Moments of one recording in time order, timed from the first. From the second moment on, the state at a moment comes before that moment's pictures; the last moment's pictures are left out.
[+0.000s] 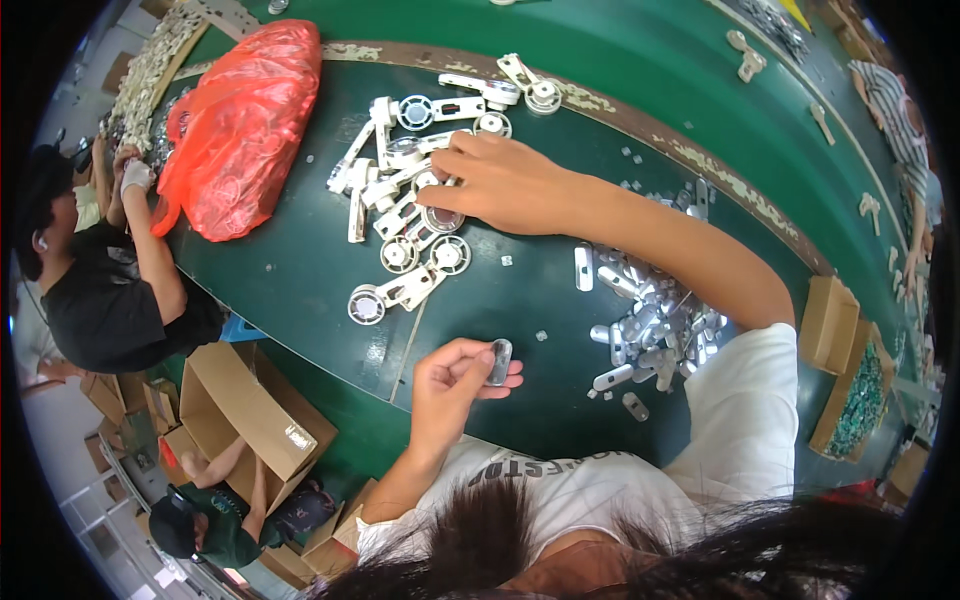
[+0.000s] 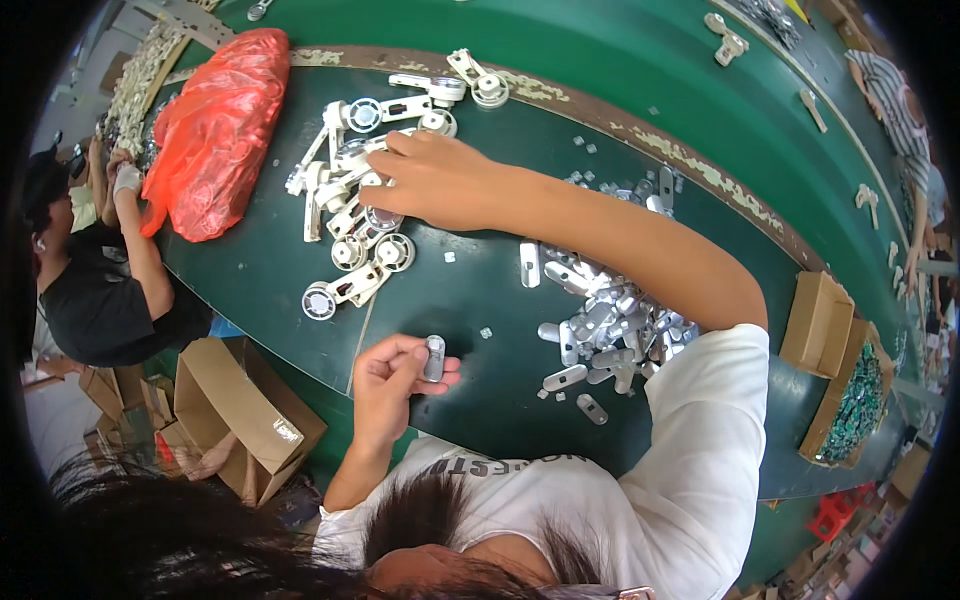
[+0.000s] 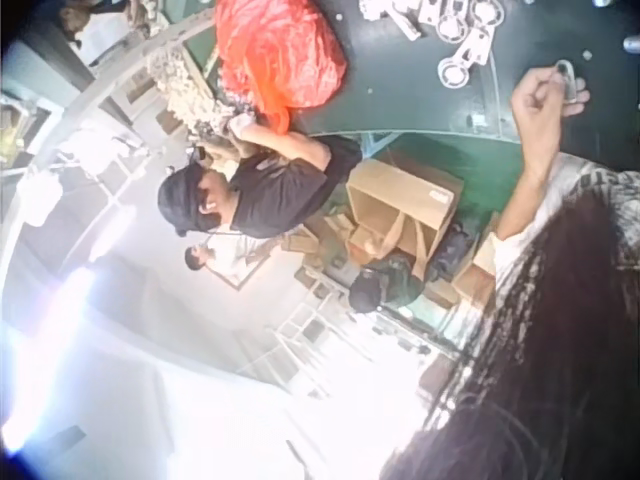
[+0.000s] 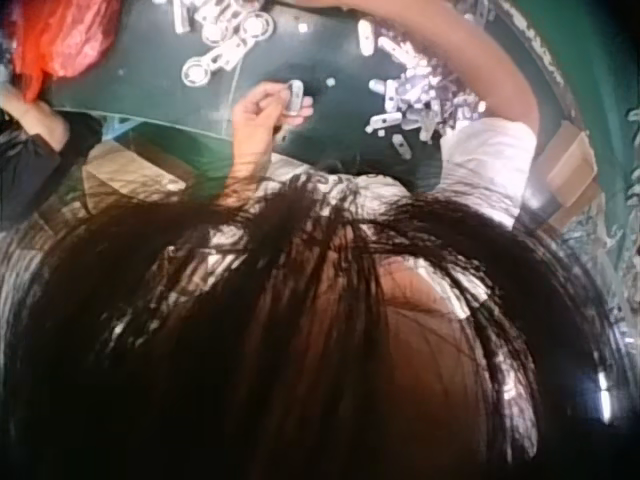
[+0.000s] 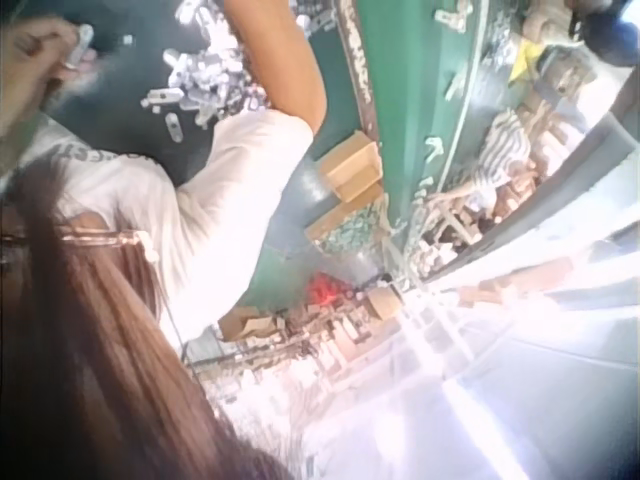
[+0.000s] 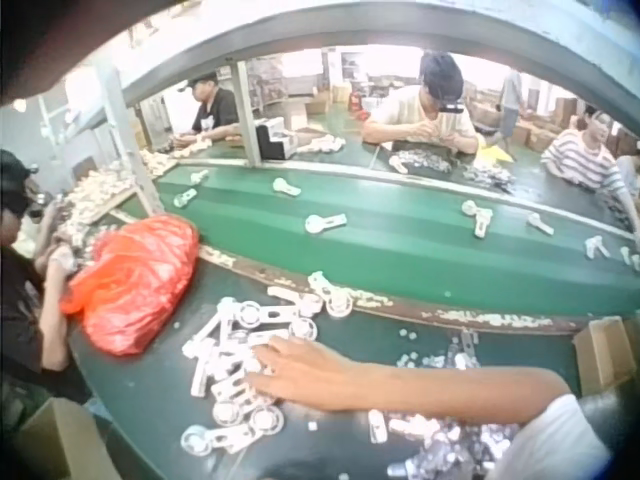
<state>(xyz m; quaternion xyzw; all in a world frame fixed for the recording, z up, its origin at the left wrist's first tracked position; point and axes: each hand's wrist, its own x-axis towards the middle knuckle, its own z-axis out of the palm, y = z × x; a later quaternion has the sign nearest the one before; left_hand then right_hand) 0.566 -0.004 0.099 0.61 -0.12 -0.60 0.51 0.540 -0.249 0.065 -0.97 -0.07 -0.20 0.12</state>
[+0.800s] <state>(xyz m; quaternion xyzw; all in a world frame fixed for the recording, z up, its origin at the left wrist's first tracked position) 0.535 -0.069 0.090 0.48 -0.13 -0.70 0.52 0.380 -0.190 0.091 -0.60 0.16 -0.22 0.76</state>
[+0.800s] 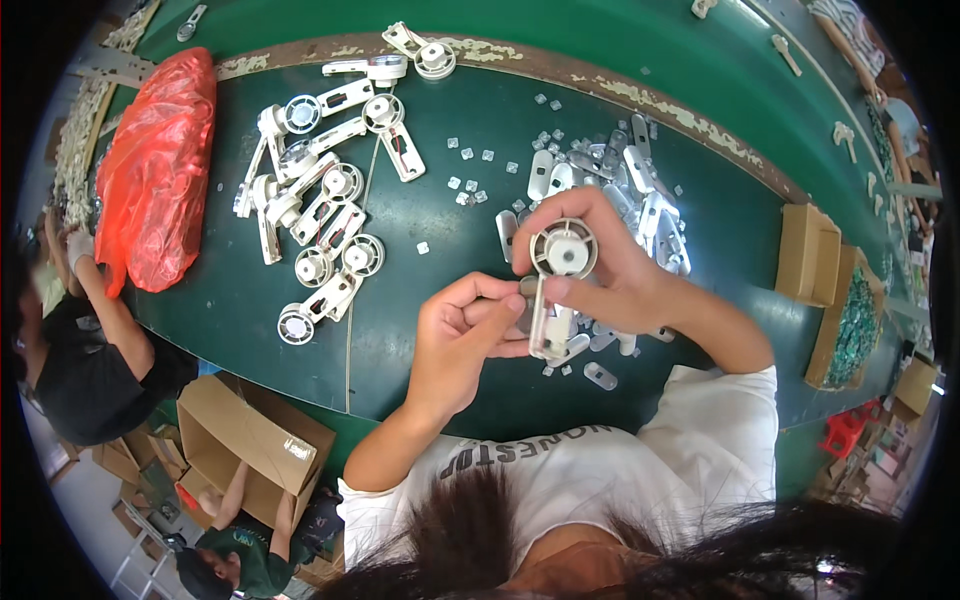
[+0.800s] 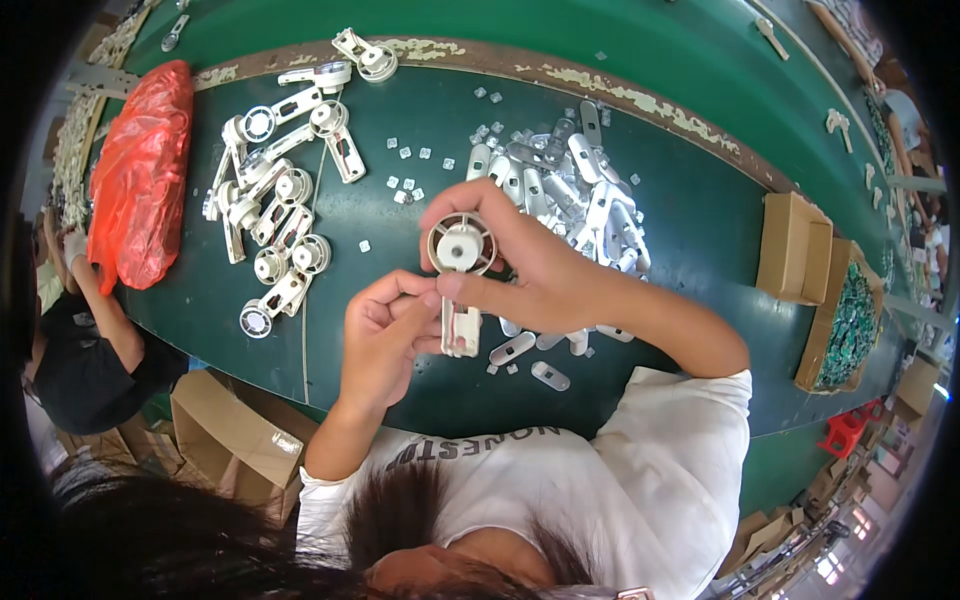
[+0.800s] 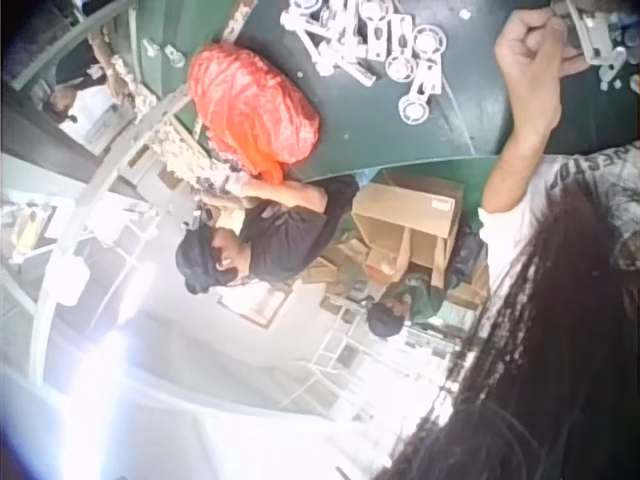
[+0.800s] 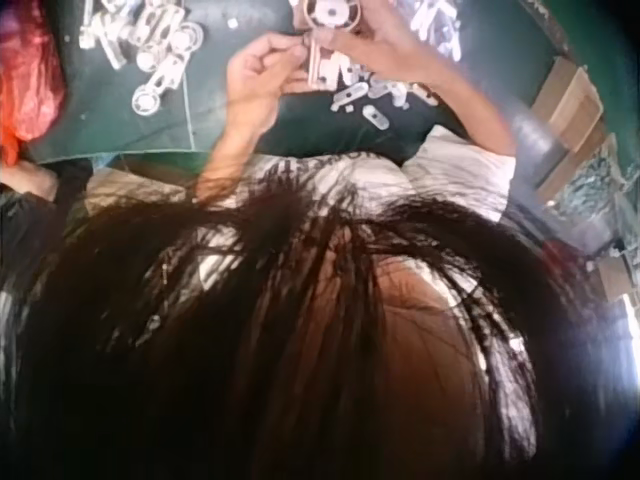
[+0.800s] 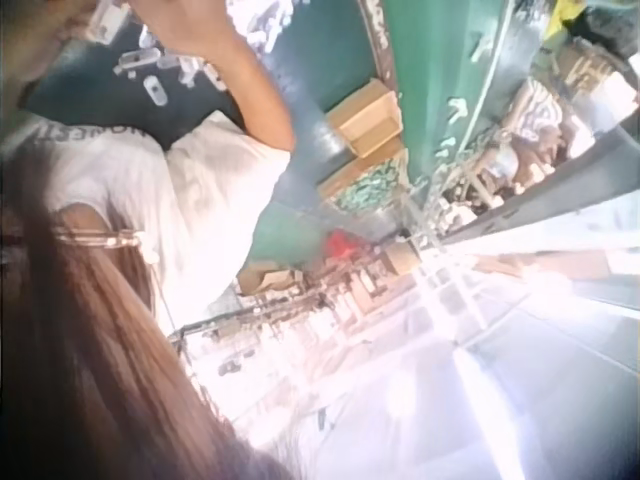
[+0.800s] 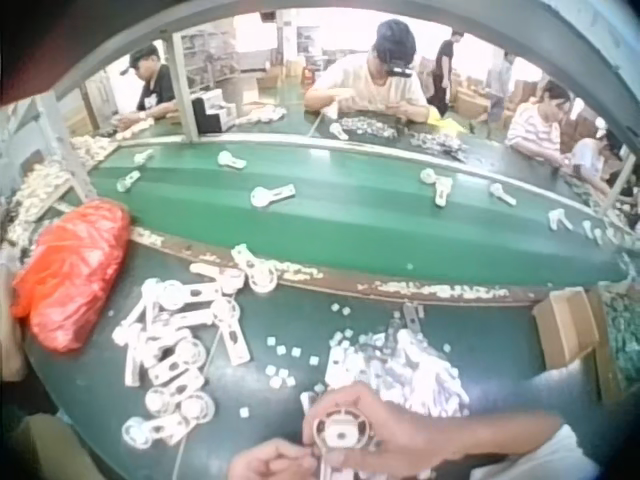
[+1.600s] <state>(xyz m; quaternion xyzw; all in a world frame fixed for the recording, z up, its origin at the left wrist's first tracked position) 0.536 -0.070 0.096 0.46 -0.14 -0.72 0.50 0.387 -0.190 0.068 -0.78 0.10 -0.25 0.56</state>
